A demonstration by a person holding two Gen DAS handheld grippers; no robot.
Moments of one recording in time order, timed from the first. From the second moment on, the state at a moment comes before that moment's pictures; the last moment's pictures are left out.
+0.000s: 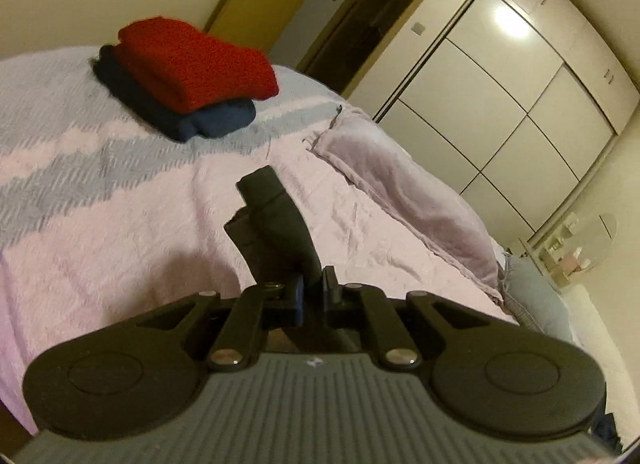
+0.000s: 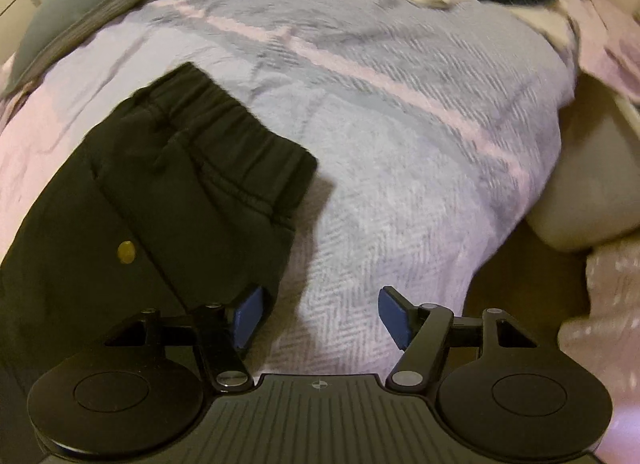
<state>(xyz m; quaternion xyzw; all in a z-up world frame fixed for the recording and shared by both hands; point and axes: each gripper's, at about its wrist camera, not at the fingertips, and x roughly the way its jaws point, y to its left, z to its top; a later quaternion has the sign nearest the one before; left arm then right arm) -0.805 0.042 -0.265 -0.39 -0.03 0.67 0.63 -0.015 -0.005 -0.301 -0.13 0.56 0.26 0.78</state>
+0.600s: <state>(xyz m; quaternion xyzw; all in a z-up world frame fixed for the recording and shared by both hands) -0.811 0.073 -0.286 -0.40 0.22 0.72 0.52 -0.040 0.003 -0.267 -0.25 0.46 0.28 0.80</state>
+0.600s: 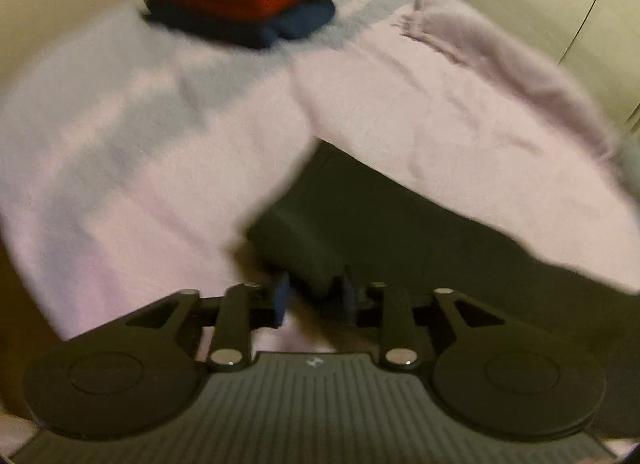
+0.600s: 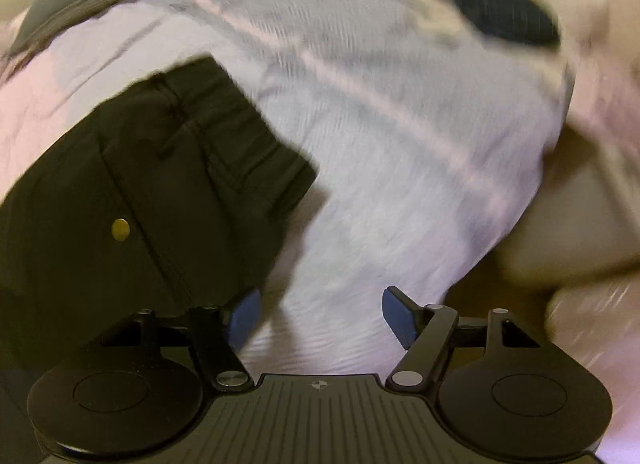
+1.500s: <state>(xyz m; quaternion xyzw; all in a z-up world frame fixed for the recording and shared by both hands) -0.410 0.190 -0.278 -0.31 0.35 0.45 0.76 0.029 0.097 -0.270 -0.24 0.38 0.55 0.70</state>
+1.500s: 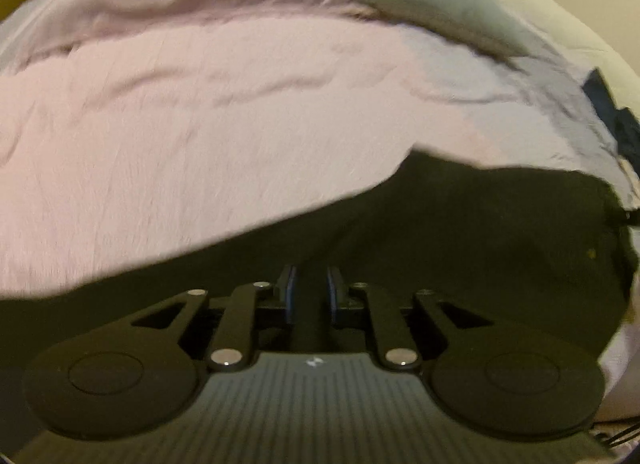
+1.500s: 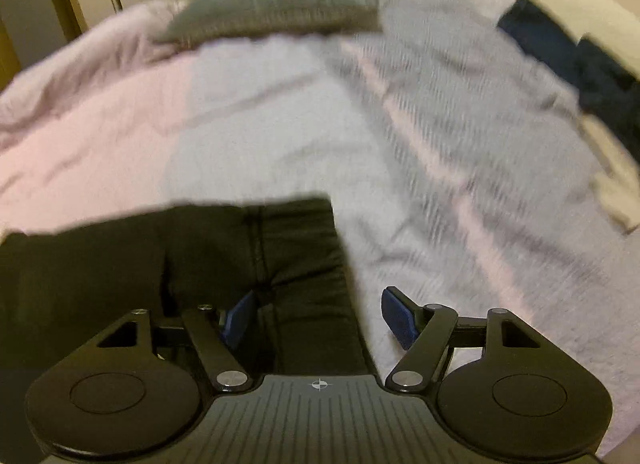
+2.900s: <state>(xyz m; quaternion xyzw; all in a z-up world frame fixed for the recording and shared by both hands) -0.417 0.069 -0.300 -0.29 0.39 0.45 0.75 -0.082 0.036 -0.301 -0.37 0.33 0.61 0.62</state>
